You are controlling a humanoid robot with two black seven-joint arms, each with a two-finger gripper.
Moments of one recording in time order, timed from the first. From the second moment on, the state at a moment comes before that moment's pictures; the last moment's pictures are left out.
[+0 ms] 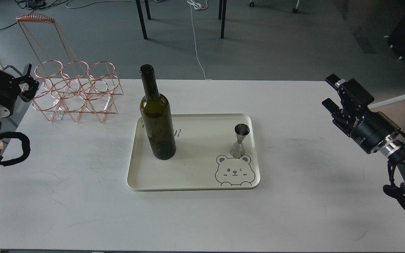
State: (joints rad) left arm -0.70 0.56 -0.63 -0.50 -0.33 -0.49 -0.48; right arm 0.41 -0.89 0.56 1.48 -0.77 -0.14 0.49
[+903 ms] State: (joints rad) left arm -0.70 0.57 -0.64 -0.51 -0.33 -0.49 -0.48; right arm 0.64 -0.44 0.02 0.89 -1.48 -0.49 0.49
